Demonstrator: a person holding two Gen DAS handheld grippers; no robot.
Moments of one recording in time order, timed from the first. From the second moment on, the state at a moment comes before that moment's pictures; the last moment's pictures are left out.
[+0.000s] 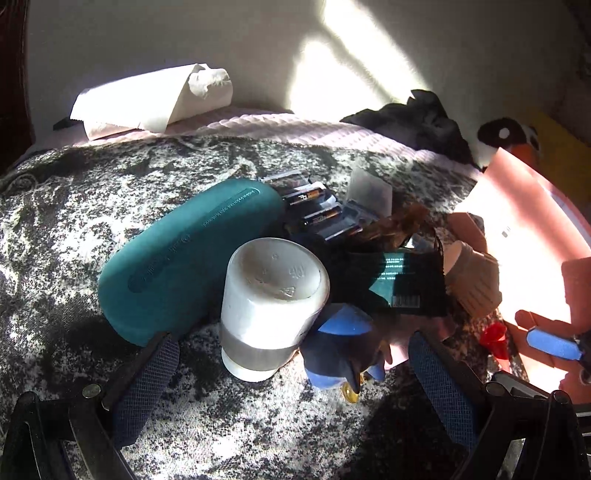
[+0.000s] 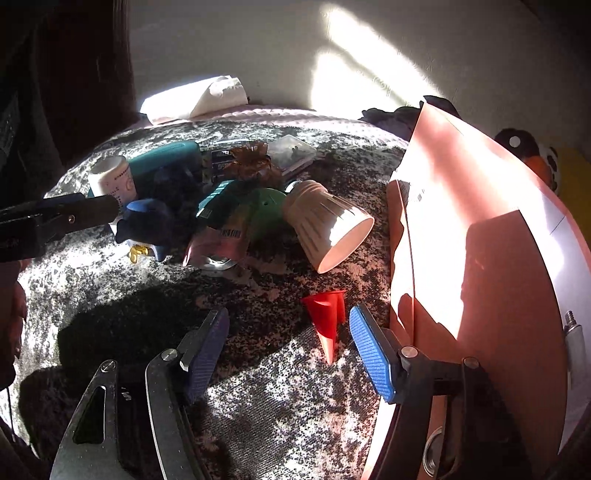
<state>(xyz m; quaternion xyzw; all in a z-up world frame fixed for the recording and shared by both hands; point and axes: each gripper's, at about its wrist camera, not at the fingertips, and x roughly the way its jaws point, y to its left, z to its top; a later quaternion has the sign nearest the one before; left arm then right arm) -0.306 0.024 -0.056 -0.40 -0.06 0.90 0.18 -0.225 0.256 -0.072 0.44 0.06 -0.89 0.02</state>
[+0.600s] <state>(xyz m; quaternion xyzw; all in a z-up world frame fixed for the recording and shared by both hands) -0.316 0.025 -0.063 -0.39 -0.05 0.90 0.17 -0.236 0.256 -0.089 0.46 0.05 -0.89 0.02</state>
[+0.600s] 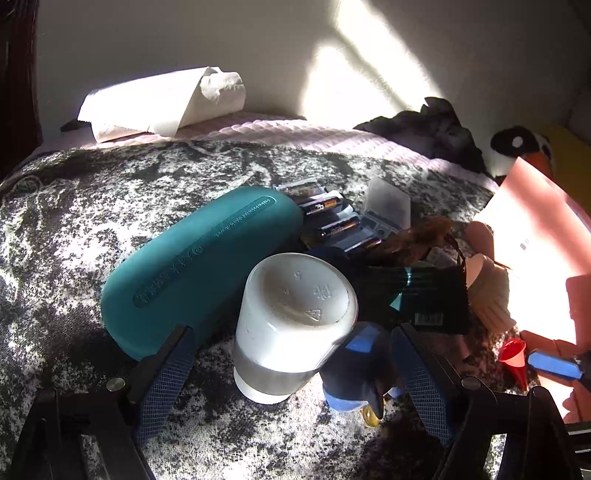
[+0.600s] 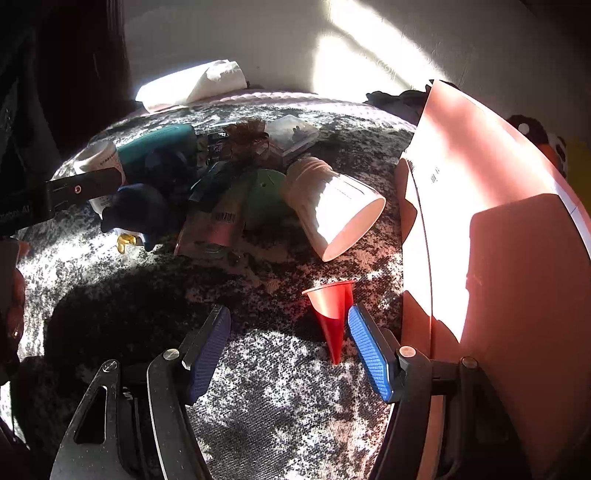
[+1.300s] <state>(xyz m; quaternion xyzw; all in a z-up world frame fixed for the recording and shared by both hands) -0.310 0.023 -0.045 -0.39 -0.04 0.91 0.15 -0.246 0.258 -0.094 0.47 0.03 -0.88 0.04</state>
